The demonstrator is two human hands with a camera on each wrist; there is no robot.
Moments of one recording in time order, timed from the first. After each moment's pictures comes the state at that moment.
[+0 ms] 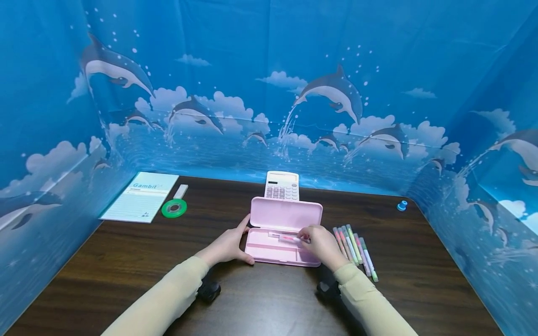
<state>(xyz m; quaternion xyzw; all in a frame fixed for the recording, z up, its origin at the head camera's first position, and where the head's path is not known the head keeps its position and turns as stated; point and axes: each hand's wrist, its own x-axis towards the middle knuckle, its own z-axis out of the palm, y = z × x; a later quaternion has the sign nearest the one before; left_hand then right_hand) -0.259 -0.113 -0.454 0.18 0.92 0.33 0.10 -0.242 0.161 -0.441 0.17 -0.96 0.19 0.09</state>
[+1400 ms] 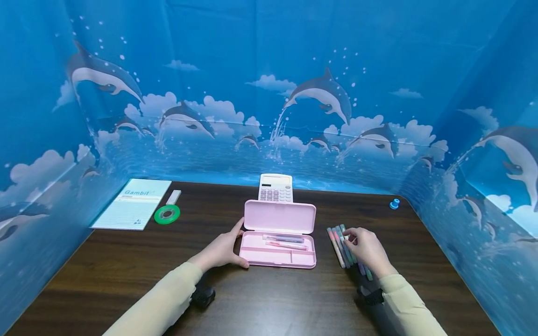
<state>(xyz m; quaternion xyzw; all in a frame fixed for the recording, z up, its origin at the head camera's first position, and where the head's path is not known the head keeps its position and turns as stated) -0.258 -0.114 -0.455 0.20 0.92 0.33 0.09 -0.220 0.274 -0.429 0.04 -0.97 0.21 0.09</state>
